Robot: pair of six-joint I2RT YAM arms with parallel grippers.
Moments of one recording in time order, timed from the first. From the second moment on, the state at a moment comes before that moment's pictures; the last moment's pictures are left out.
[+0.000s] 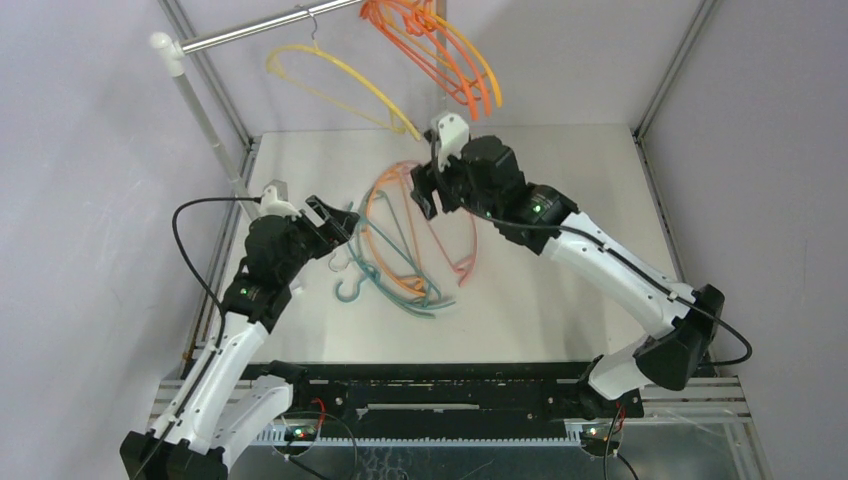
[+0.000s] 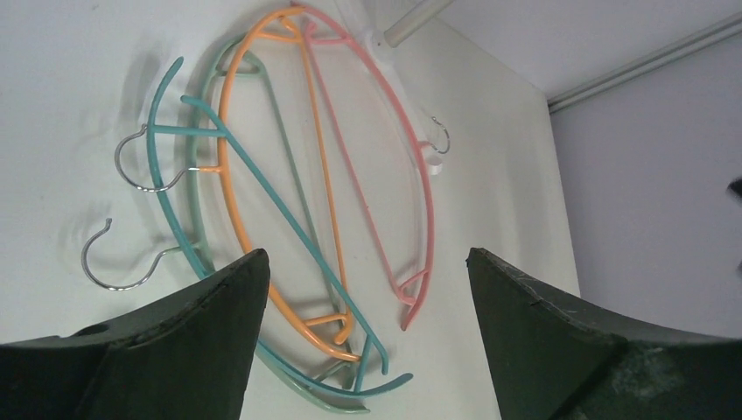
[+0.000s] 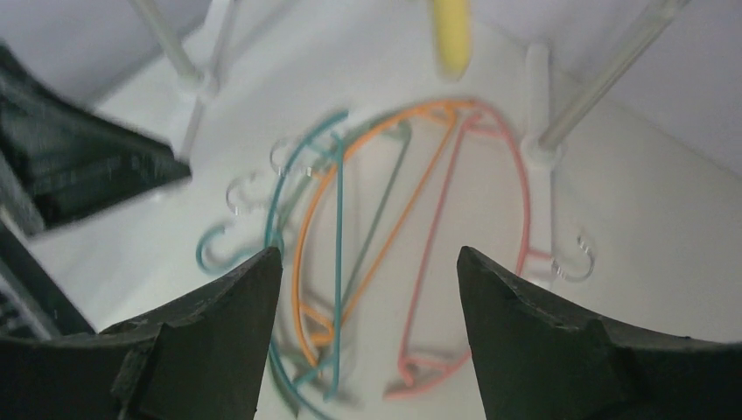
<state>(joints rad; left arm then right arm) -0.25 0.79 0.72 -0.21 0.04 -0.71 0.82 1.50 1.61 -0.44 0.10 0.05</state>
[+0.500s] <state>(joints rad) -0.25 0.82 0.59 -0.20 -0.02 -0.81 0.95 1.58 1.30 -0.50 -0.05 -0.05</state>
